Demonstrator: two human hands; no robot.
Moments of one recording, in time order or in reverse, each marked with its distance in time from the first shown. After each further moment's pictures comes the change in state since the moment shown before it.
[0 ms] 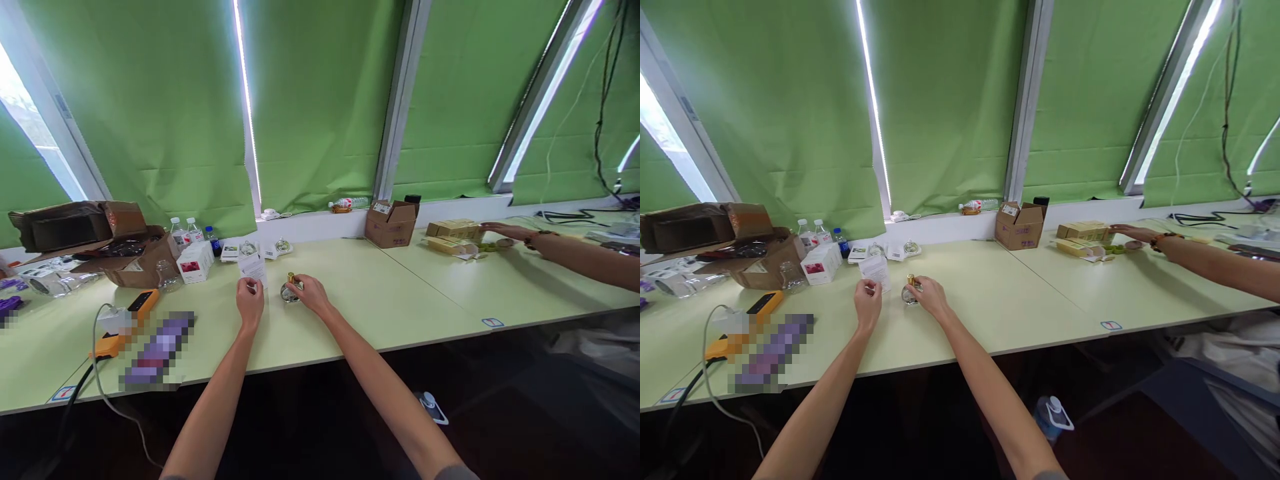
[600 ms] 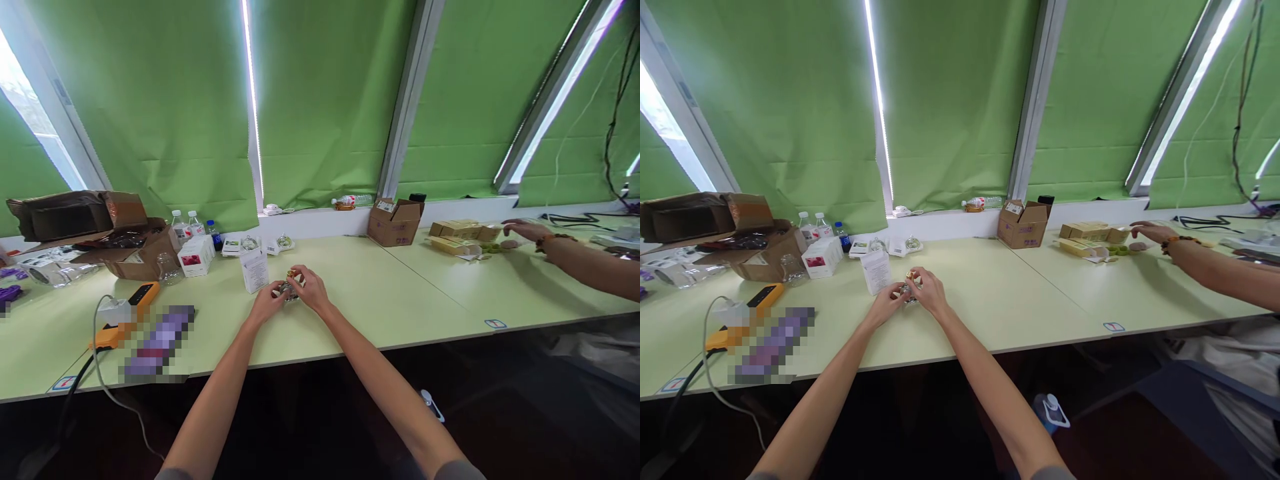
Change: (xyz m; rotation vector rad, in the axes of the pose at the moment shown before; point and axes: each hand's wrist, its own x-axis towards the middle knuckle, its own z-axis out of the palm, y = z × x) left_hand -0.016 0.013 0.002 -0.136 -0.786 0.062; right_hand -0.001 -0.003 0.010 0.189 0.226 -0.138
